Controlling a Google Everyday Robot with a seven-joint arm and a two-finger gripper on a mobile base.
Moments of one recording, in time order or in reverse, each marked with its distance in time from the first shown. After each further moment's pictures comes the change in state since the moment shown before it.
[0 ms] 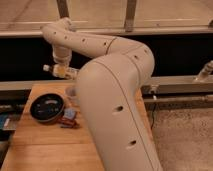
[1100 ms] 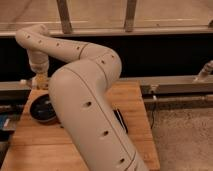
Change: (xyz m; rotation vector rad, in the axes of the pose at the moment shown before) arm -0.083 0.074 0.035 -0.213 -0.006 -0.228
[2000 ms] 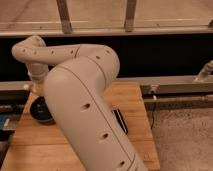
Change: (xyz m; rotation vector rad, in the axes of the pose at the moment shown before) arm 0.014 0.015 0.032 0.079 0.082 0.352
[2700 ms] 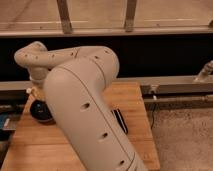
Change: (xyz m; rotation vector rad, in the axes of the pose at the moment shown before) arm 0.011 0.016 0.020 -0.050 0.025 0.050
